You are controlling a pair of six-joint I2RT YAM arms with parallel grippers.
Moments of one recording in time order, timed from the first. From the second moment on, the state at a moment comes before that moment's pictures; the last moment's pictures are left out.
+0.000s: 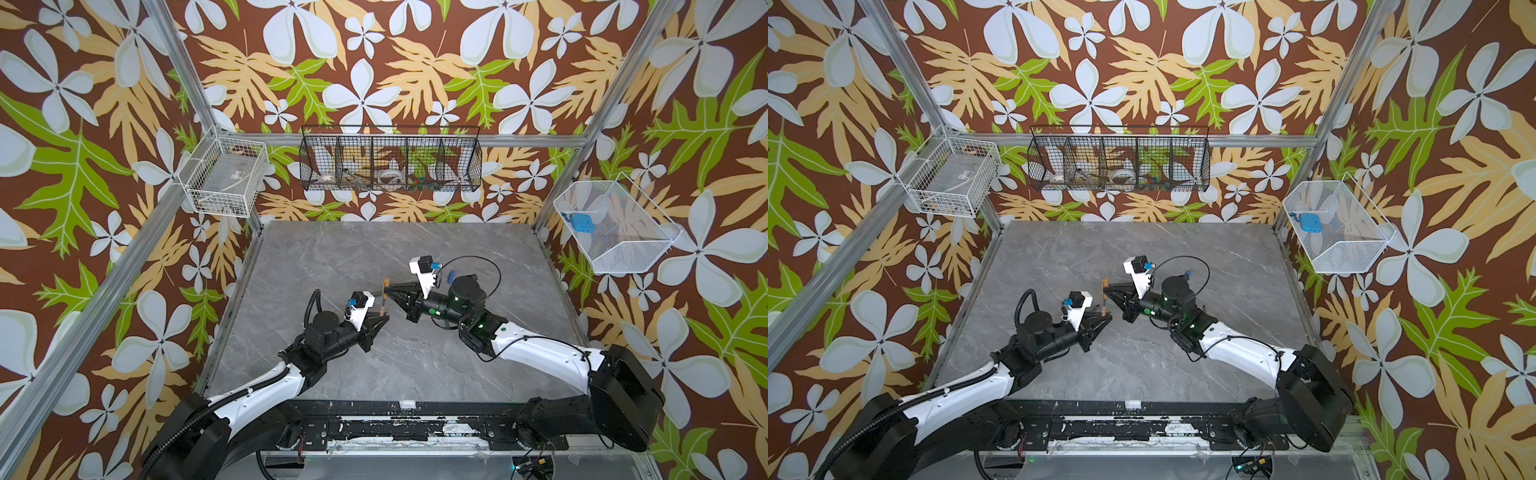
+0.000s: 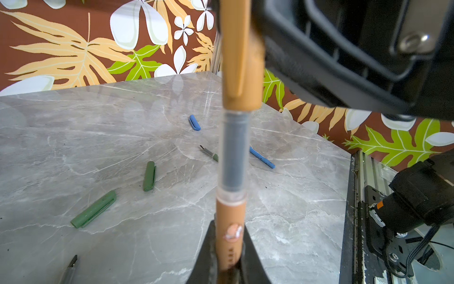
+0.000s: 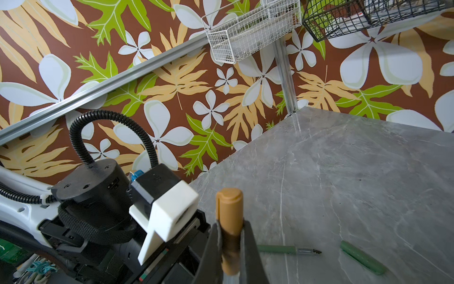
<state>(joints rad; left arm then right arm) -0.60 1.05 0.34 0.52 0.32 -0.20 0.75 1.38 0.80 0.54 -0.40 0.37</state>
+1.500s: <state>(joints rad) -0.60 1.03 0.33 0.54 0.30 -0.22 0.75 1.43 1.02 0.22 -0.45 0.27</state>
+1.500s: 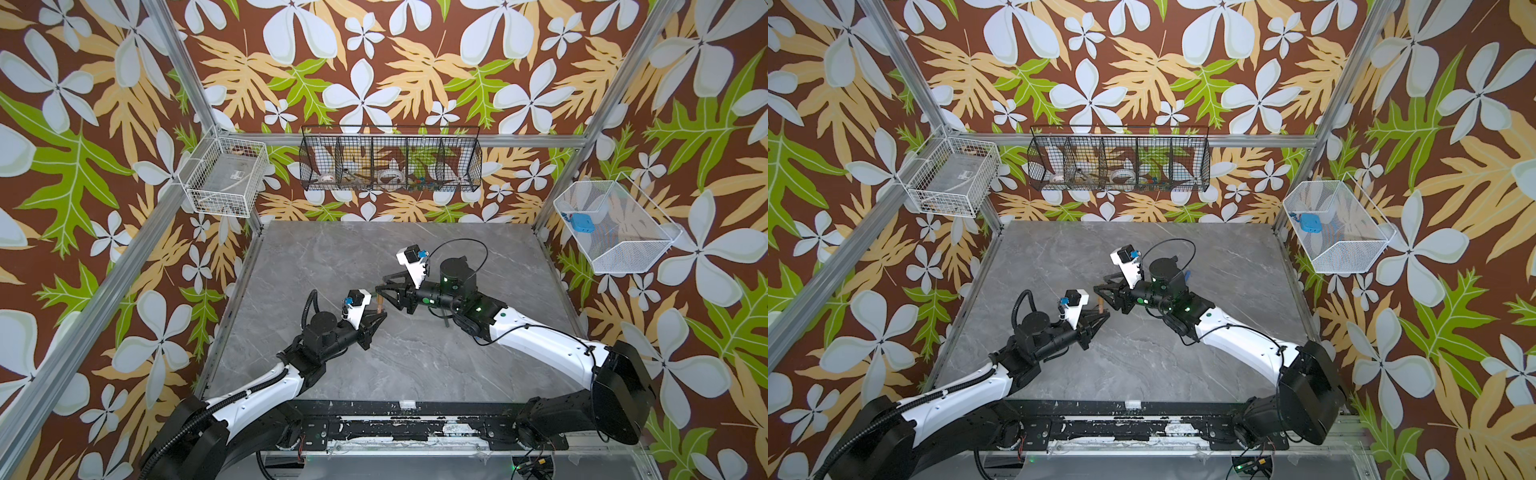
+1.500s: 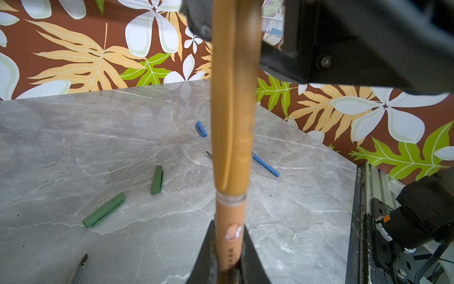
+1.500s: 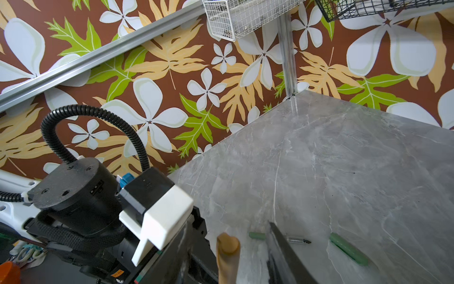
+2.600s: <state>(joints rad) -0.60 1.01 0.31 0.54 0.25 -0.22 0.75 1.51 1.02 0.28 -0.58 0.28</state>
